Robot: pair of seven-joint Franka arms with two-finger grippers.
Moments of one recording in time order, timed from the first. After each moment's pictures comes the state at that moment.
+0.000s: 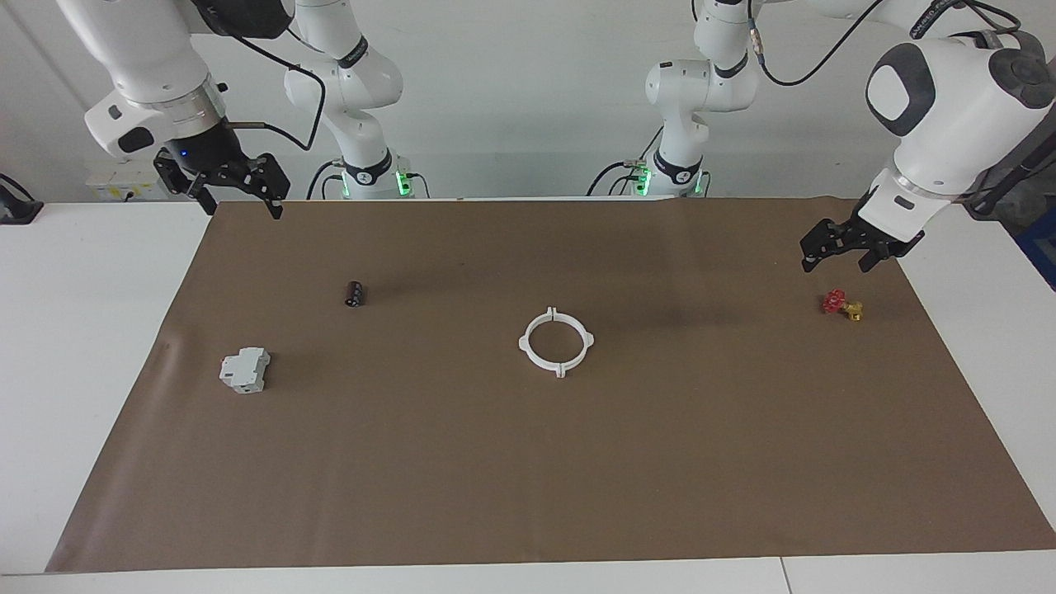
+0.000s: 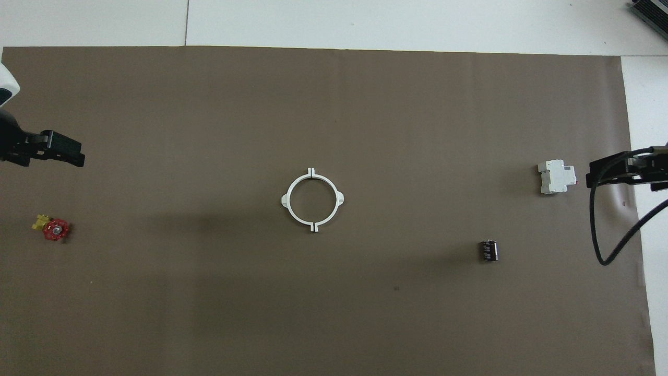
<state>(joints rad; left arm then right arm) -0.14 0.12 0.18 -1.56 -0.03 1.60 0.12 0.10 -0.03 -0.11 -1.57 -0.04 1.49 0.07</state>
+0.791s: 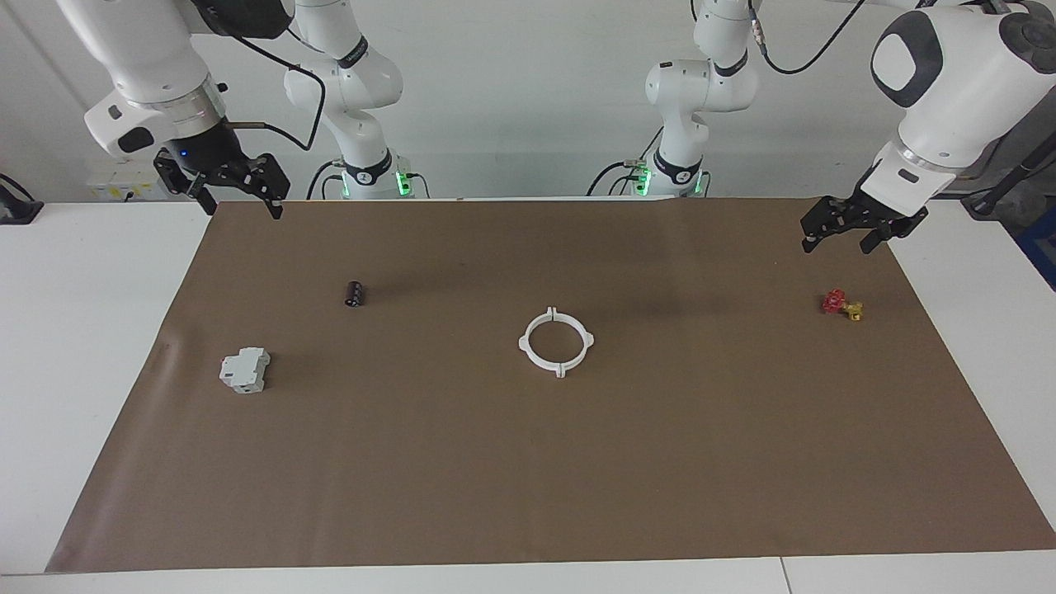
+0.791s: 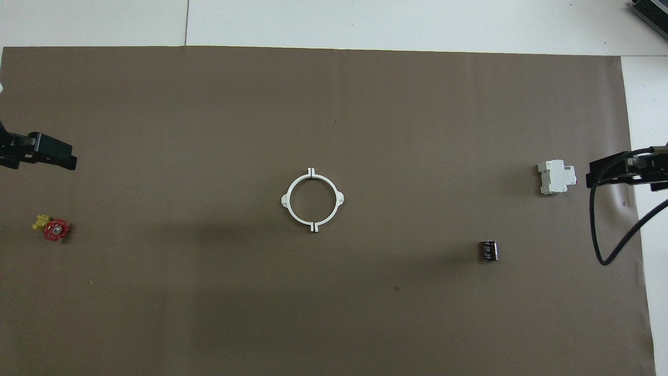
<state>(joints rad) -0.15 0.08 0.16 -1.54 -0.03 1.55 0.10 0.10 -0.03 -0.11 -1.57 -0.04 1.49 0.07</state>
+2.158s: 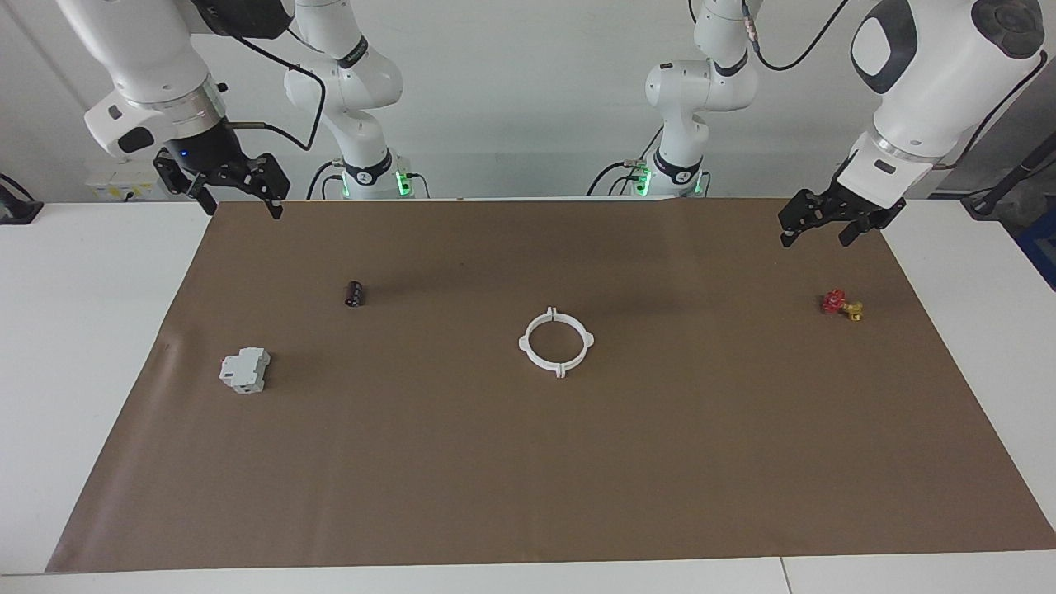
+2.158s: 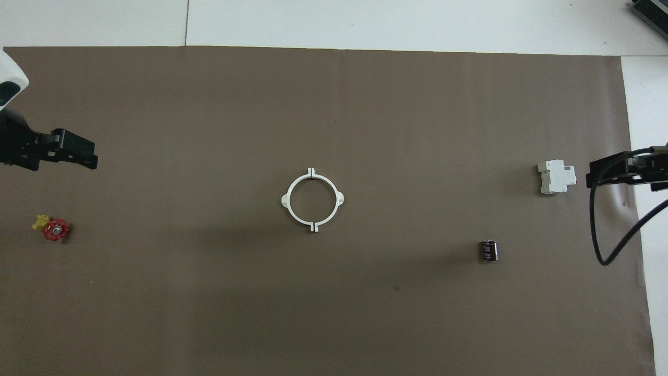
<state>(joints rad) -0.10 0.09 0.05 -1.50 -0.03 1.52 0.00 0.10 -0.03 -0.11 -1.57 -0.04 1.49 0.07</state>
